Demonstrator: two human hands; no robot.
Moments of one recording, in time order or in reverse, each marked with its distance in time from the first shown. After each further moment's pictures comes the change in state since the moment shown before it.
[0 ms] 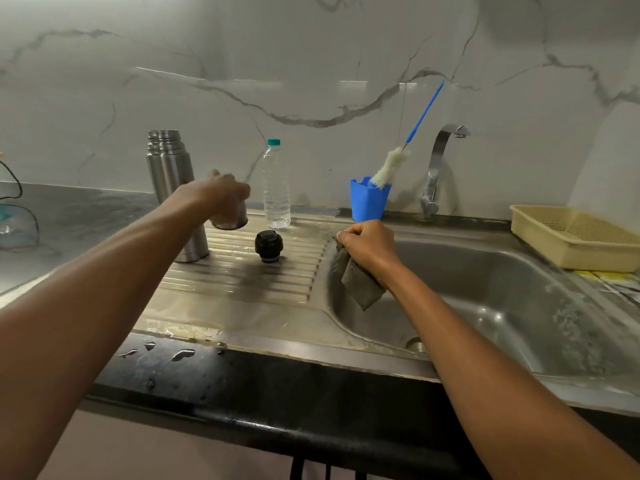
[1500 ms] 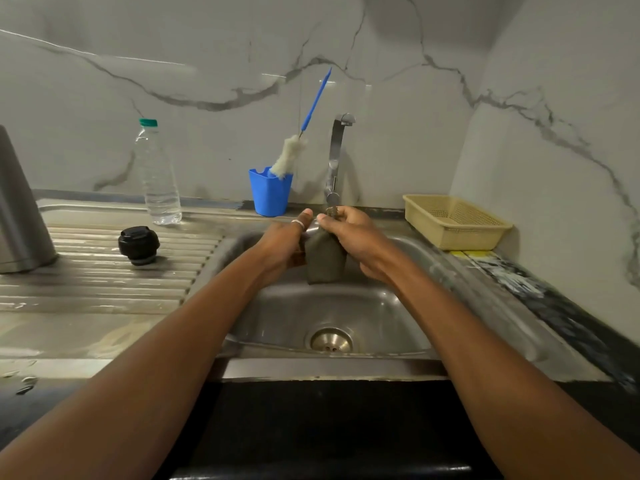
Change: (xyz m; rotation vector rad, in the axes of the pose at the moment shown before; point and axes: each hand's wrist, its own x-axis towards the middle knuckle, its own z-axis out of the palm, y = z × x) left_hand 0.023 0.283 0.041 -1.959 -0.203 0.113; right_hand -0.005 0.070 -0.126 0.320 -0.080 0.140
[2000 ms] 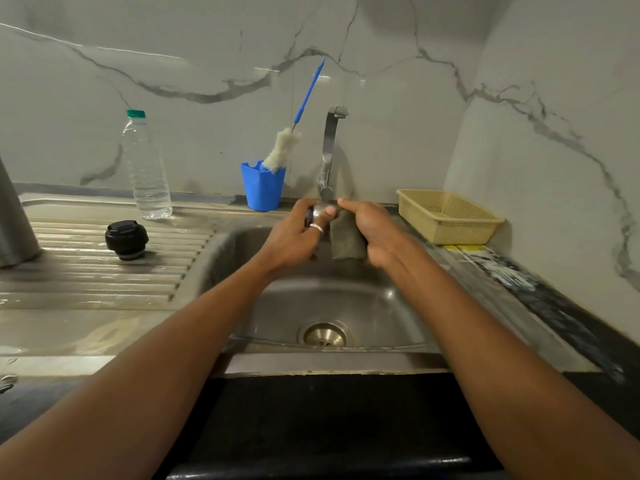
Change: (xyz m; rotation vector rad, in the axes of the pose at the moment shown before) left_hand -0.010 -0.003 0.018 0.469 -0.015 0.439; right_hand 0.000 -0.007 -0.019 0.451 0.048 0.225
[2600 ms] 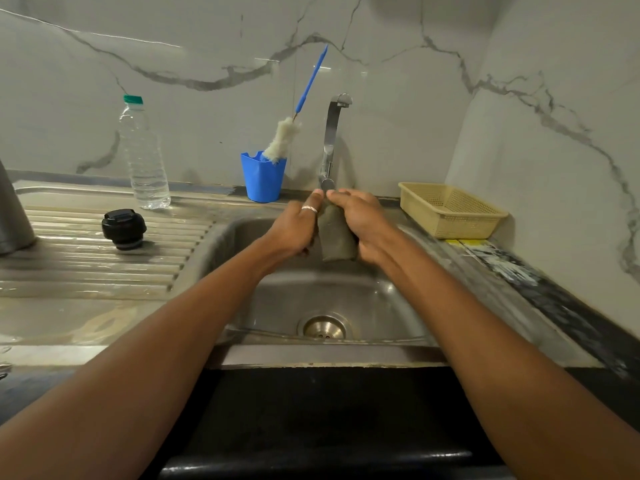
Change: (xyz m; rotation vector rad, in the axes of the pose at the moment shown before) left_hand 0.010 -0.003 0.002 -0.050 -0.029 -0.226; right_hand -0.006 0.007 0.017 -0.102 0.030 -0.120
